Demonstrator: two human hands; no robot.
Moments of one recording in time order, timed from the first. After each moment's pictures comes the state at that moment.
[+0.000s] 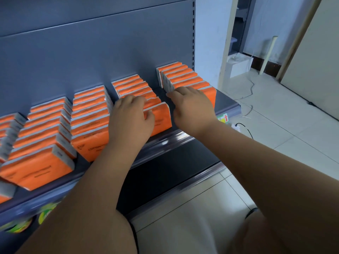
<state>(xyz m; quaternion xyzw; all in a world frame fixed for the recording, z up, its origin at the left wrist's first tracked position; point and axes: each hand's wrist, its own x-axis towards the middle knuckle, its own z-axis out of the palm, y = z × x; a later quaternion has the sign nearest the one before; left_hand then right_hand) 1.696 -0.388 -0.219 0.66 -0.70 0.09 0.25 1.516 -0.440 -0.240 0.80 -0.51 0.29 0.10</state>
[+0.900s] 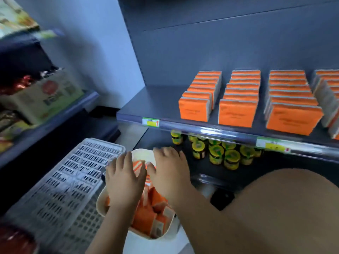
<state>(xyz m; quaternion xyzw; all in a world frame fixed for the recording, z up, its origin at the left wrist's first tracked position) 1.976 0.054 -0.334 0.94 -0.24 0.16 0.18 1.890 -0.069 -0.303 0.94 -0.24 0.13 -0.19</state>
